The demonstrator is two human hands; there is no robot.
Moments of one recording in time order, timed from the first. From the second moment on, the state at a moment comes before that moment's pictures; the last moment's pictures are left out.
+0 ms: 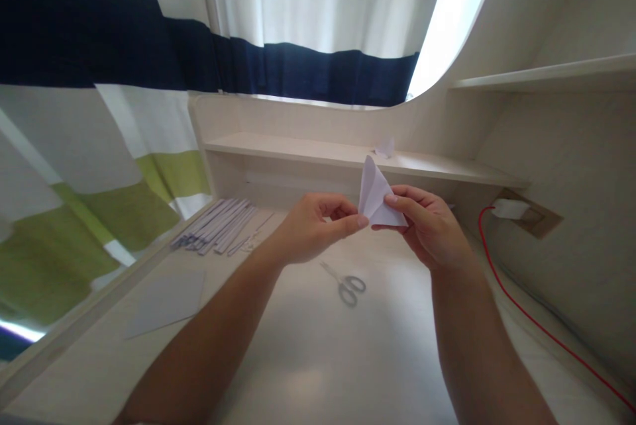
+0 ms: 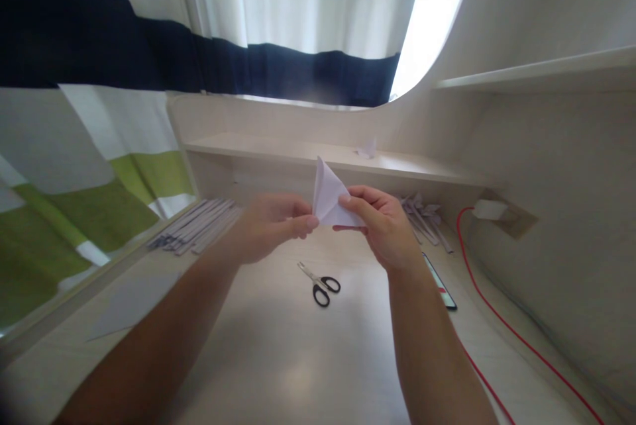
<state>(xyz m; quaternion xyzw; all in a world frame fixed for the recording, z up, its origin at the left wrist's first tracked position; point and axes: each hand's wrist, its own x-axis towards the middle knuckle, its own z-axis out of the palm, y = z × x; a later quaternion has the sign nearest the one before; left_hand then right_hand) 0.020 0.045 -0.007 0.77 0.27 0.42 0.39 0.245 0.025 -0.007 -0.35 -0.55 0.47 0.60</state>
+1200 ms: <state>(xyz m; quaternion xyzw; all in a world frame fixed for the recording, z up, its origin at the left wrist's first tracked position) 0.025 0.037 -0.009 0.76 0.29 0.50 0.31 0.236 0.022 -0.012 -0.35 -0.56 0.40 0.63</state>
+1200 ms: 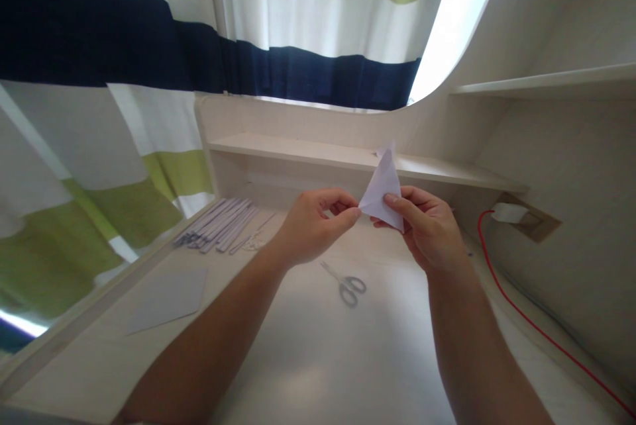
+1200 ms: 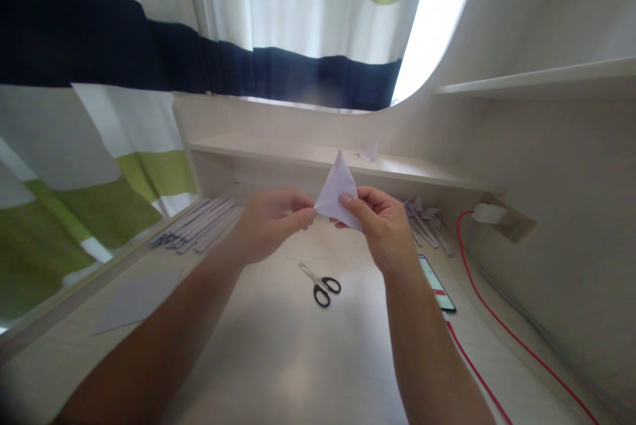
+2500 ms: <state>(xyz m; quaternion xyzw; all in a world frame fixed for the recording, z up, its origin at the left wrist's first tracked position) 0.025 0.041 -0.010 0.73 0.28 0.51 0.37 0.234 0.015 -0.008 -0.34 -0.57 0.43 0.61</state>
